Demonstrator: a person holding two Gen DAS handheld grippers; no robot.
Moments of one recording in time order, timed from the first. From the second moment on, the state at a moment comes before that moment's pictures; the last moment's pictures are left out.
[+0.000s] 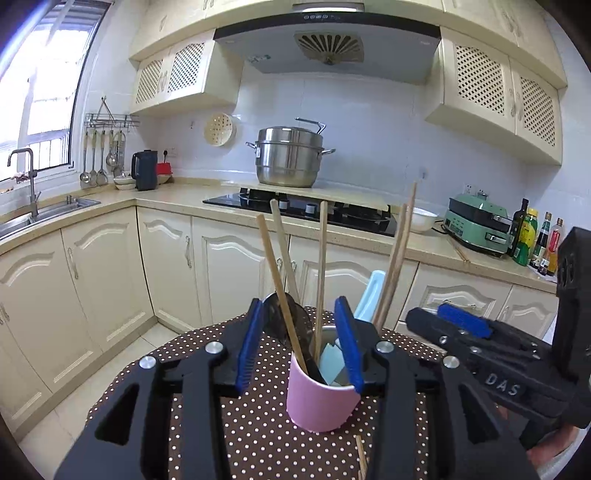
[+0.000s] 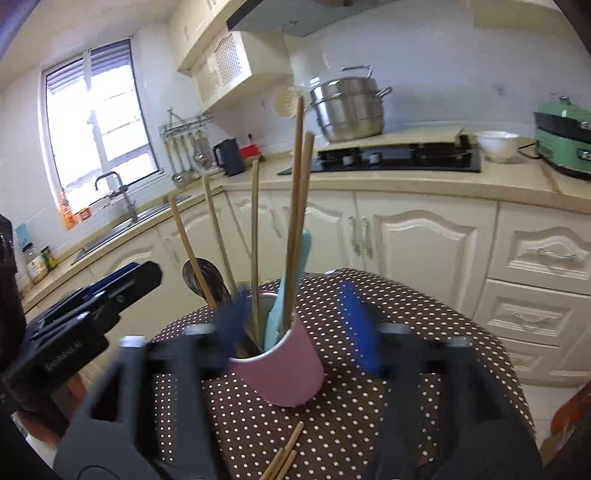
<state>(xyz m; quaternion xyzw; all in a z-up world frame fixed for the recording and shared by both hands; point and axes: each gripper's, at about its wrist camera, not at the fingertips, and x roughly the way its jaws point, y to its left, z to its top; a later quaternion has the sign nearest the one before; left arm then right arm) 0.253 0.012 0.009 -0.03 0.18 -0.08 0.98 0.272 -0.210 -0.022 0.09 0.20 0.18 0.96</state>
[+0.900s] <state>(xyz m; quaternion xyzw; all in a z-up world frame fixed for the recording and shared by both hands) 0.121 0.008 -0.001 -0.04 0.19 -0.07 0.98 0.142 -0.219 -0.021 0.08 0.22 0.14 0.96</state>
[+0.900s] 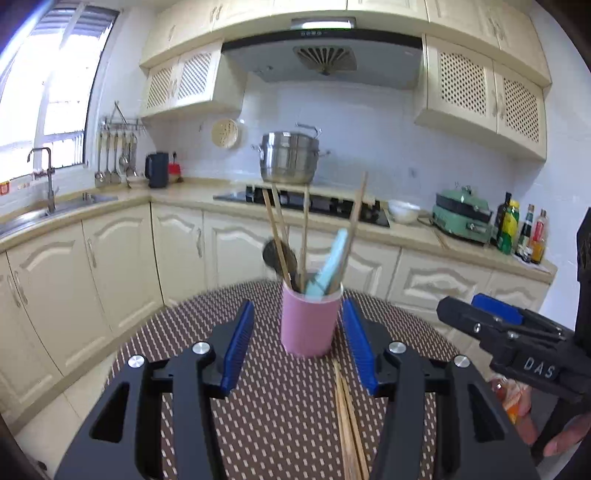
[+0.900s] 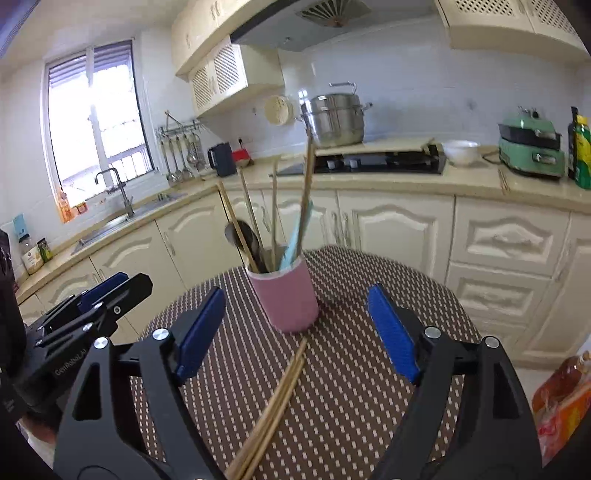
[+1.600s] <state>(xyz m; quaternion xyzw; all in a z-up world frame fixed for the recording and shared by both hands) 0.100 -0.002 -0.095 -0.02 0.31 -0.08 0.95 0.128 -0.212 -0.113 0.07 0.36 0.13 0.92</state>
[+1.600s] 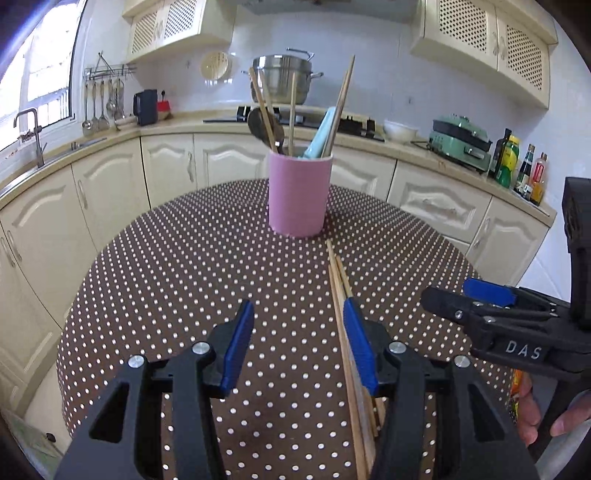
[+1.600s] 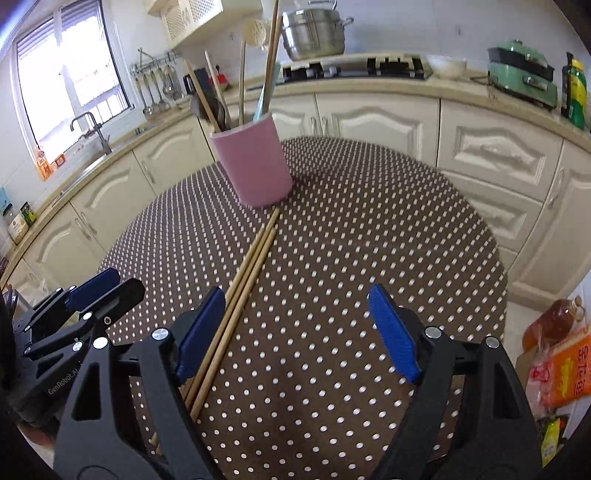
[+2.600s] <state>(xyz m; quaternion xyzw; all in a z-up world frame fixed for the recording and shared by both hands) 0.121 0.022 -0.124 -0.06 0.35 -0.10 0.93 0.188 -0.156 -0.142 0.00 0.44 0.07 0.89</state>
